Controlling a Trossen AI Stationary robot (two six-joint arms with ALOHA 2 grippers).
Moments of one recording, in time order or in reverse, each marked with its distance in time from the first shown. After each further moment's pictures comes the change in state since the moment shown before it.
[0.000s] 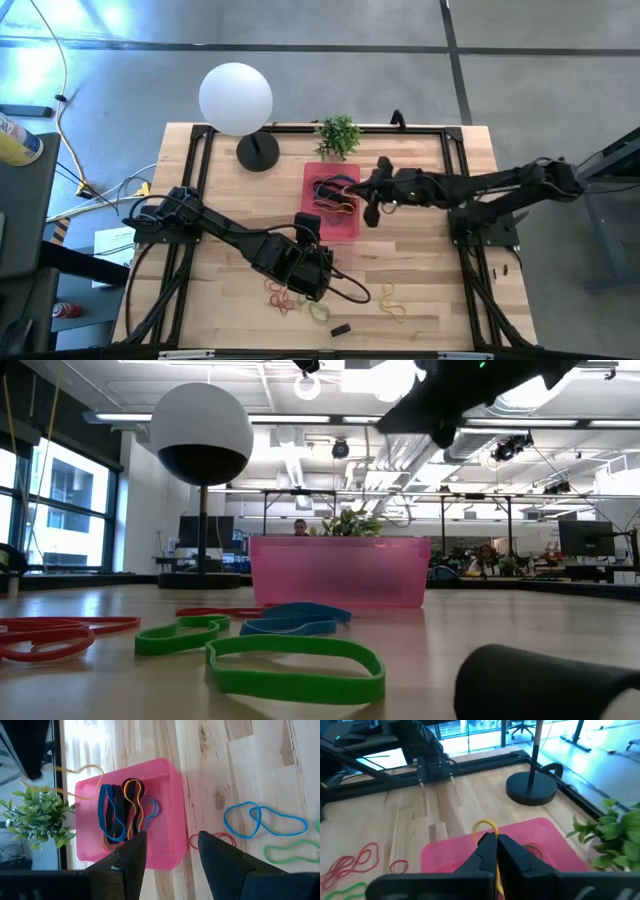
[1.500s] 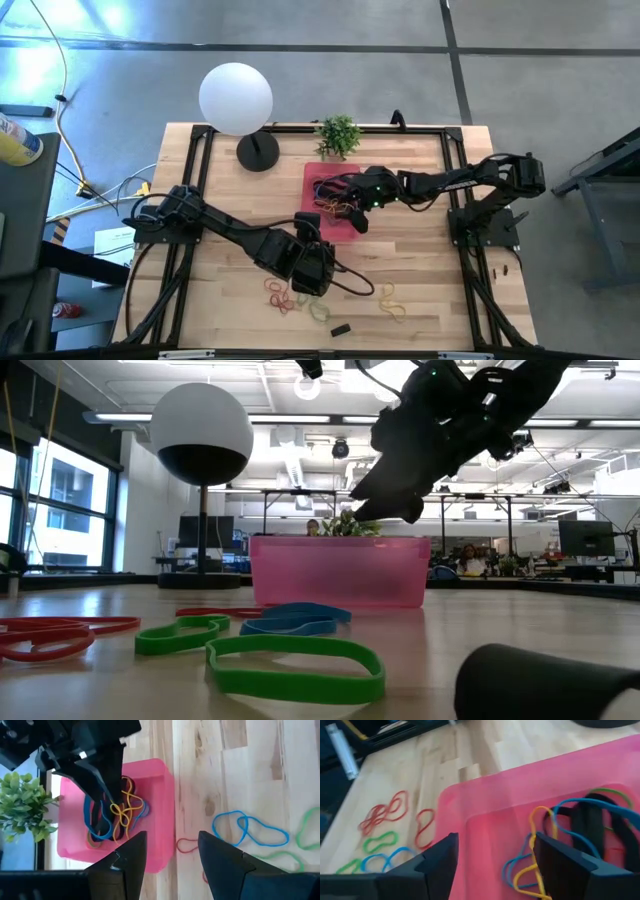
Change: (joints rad) left arm 0.026 0.000 0.000 0.024 0.059 -0.081; right arm -0.139 0.324 0.000 0.121 -0.454 0.064
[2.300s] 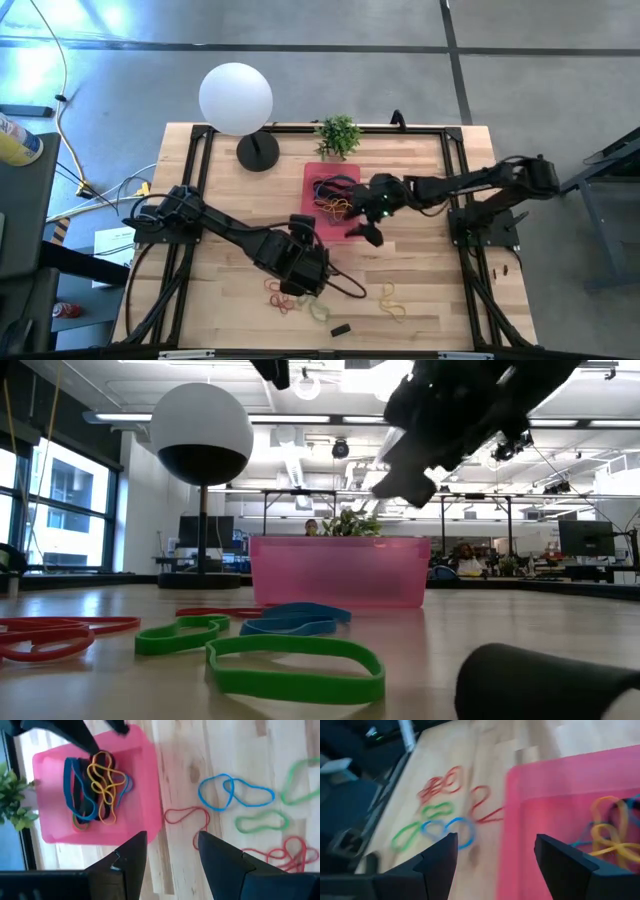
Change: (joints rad) left arm -0.012 0.001 0.000 -0.116 0.111 0.023; right arm 0.091 -0.112 0.000 -0.143 -0.133 -0.037
